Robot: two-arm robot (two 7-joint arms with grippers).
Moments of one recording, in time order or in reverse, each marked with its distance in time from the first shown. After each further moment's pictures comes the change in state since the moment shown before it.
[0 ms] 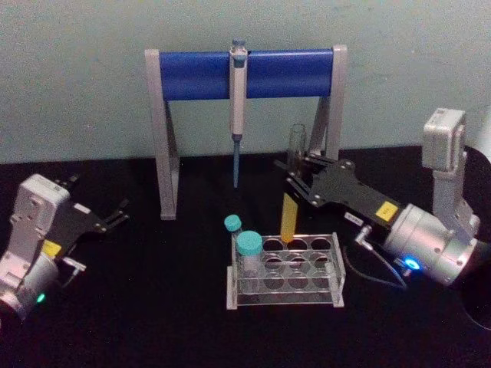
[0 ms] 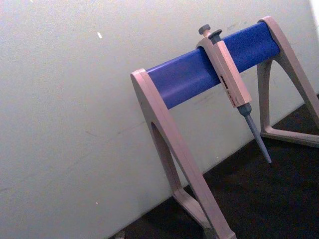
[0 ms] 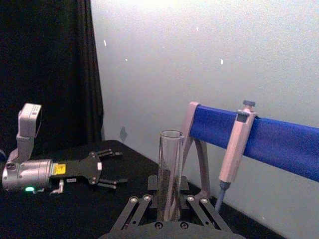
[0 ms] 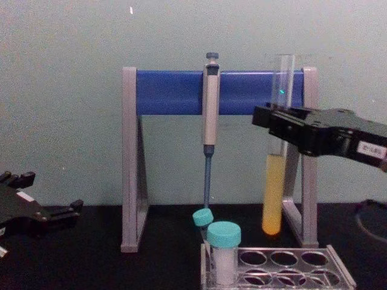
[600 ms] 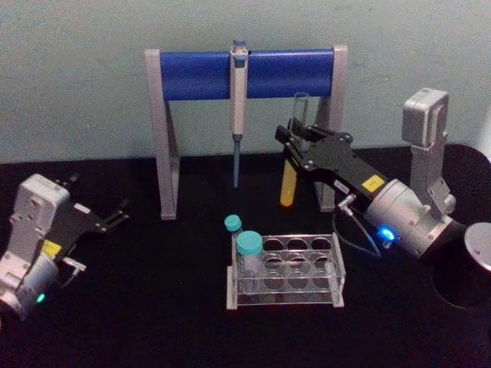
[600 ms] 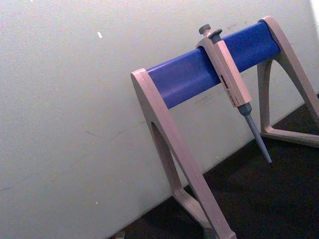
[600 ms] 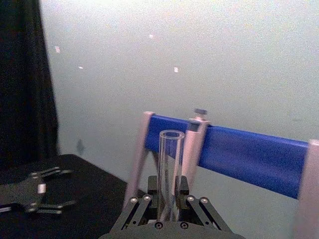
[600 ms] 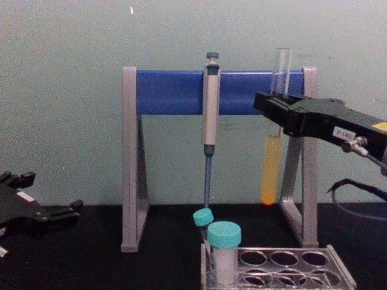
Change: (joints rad) left arm 0.000 0.000 0.000 0.000 0.000 0.000 0.000; right arm 0.094 -0.111 0.000 0.150 -0.073 -0.064 -0.122
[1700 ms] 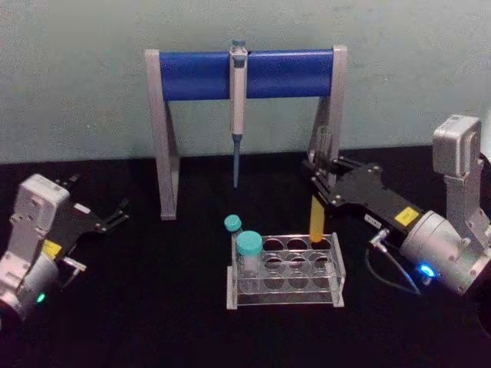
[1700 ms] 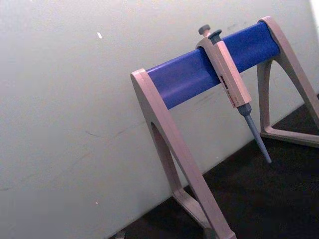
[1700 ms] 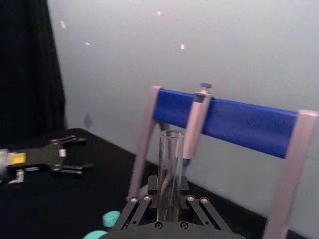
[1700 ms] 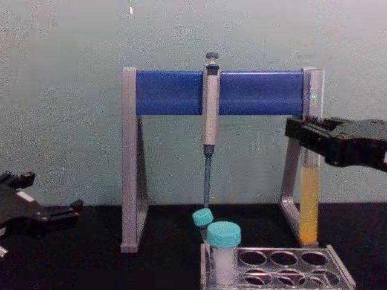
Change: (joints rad) left arm 0.000 0.000 0.000 0.000 0.000 0.000 0.000; right arm -0.181 0.094 0.080 -0.218 -0.026 0.121 -0.007
